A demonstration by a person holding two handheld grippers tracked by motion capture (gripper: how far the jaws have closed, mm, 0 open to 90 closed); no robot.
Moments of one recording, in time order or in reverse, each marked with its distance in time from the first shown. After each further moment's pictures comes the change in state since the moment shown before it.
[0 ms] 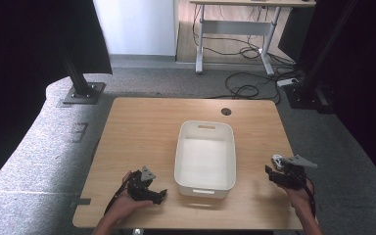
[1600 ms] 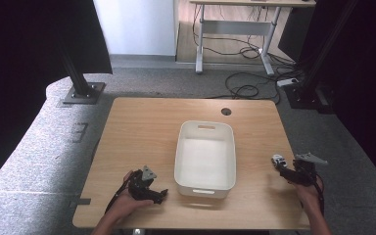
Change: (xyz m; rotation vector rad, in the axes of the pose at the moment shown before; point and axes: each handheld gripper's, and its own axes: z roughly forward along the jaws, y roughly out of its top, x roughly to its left) left arm 0.000 0.003 0.003 0.000 -0.014 0.013; right arm -0.044 -0.007 0.012 0.032 -0.088 0.067
